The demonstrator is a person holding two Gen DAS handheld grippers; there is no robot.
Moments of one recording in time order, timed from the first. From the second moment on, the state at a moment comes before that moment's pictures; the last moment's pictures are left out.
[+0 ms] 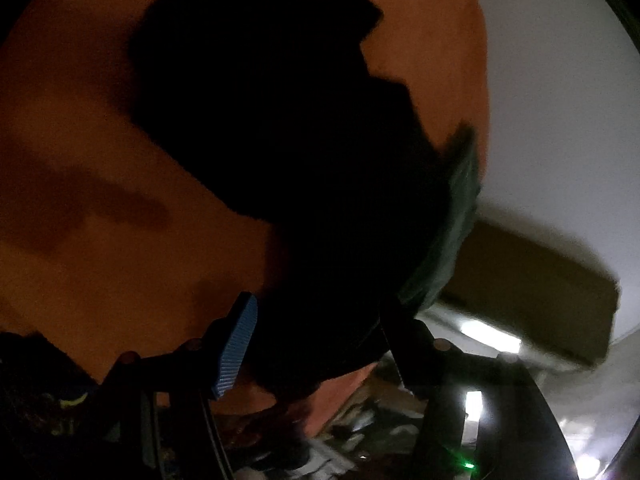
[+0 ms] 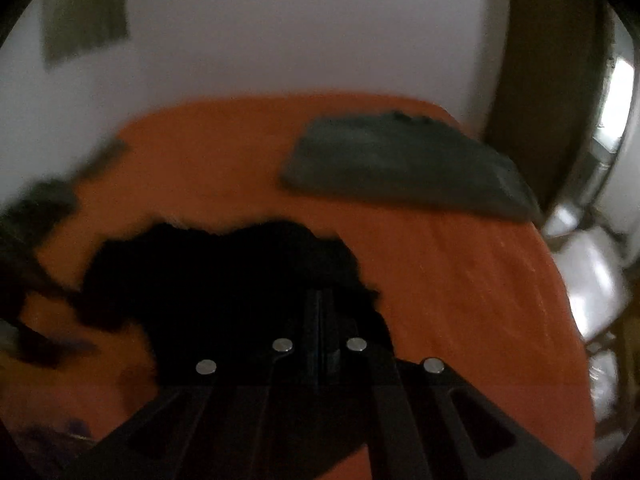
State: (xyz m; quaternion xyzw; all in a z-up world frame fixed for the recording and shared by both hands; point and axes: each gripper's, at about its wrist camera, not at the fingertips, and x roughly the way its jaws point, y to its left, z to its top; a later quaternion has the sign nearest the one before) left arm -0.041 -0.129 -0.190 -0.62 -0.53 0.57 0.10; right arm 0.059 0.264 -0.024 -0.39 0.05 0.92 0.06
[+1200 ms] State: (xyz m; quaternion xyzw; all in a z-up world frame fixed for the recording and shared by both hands) left arm -0.025 -0.025 -0.138 -0.64 -0.42 0.62 0.17; right arm 0.110 0.293 0.103 -0.24 0.37 0.89 -0.14
